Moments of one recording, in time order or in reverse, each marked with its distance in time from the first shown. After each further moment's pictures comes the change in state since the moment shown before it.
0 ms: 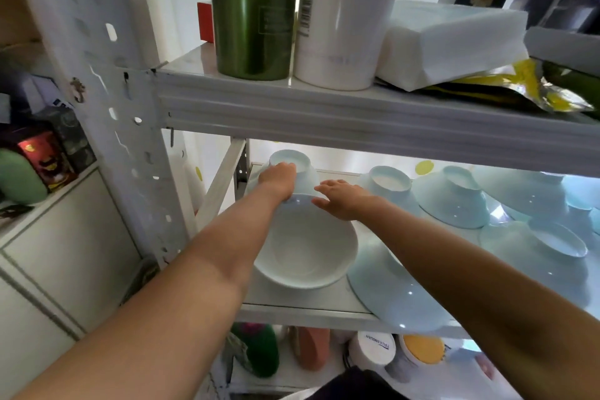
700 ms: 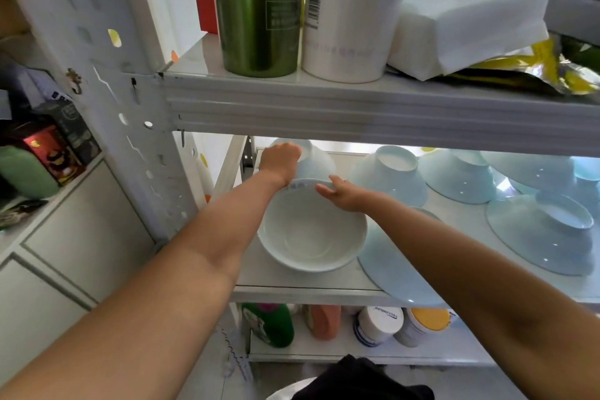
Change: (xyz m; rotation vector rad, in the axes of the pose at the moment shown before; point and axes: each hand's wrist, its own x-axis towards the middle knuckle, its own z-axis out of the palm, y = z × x) left_hand -0.016 -0.009 -0.018 0.031 0.140 0.141; right_hand 0.002 -0.011 0.023 0.562 -0.117 0.202
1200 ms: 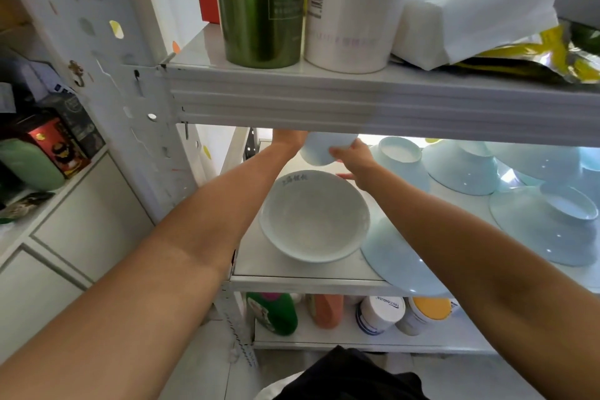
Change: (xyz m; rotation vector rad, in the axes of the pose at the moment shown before) left_hand 0.006 0.013 -0.038 -0.851 -0.110 -0.368; right_hand 0.001 -0.022 -0.028 1.013 0.315 0.060
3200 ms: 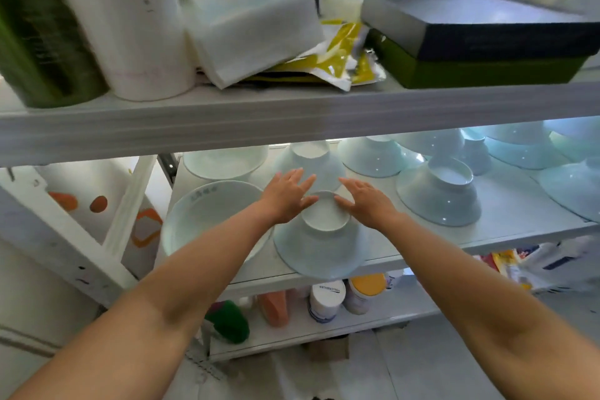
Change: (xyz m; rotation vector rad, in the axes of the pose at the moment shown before) left_hand -0.053 0.029 0.163 0.989 -0.279 0.616; right_hand -0.046 0.098 -0.206 -1.183 -0.010 -0.199
